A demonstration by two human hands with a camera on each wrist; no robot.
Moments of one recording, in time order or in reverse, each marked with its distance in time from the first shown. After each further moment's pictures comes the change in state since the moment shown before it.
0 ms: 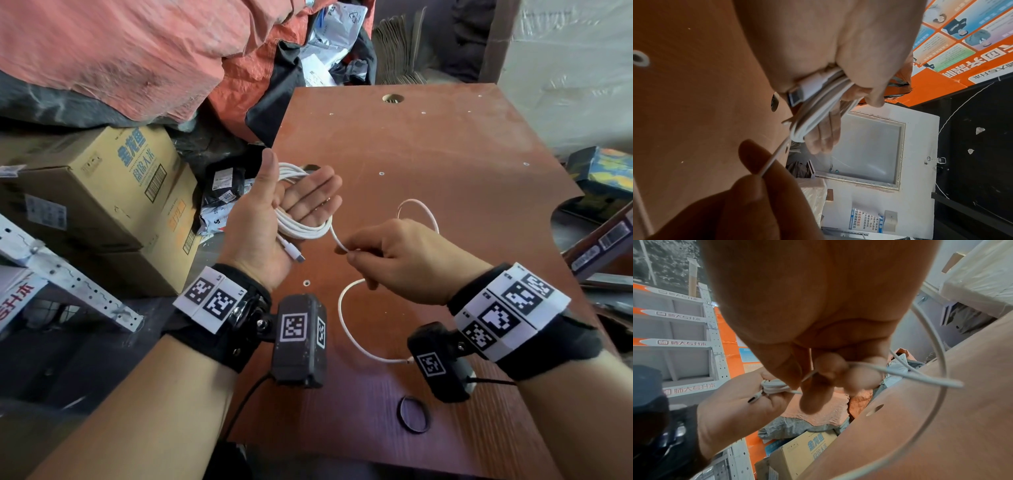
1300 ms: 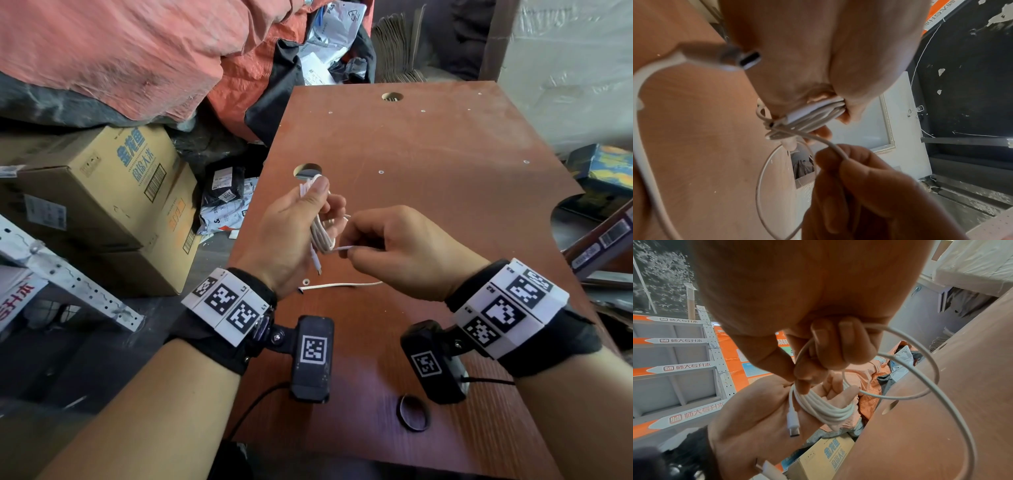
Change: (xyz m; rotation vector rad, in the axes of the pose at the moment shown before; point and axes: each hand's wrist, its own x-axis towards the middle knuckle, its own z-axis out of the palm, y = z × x) left_hand 0.006 -0.023 -0.006 0.324 -0.040 -0.009; right_hand 0.000 -0.005 -0.001 0.174 0.094 -0.069
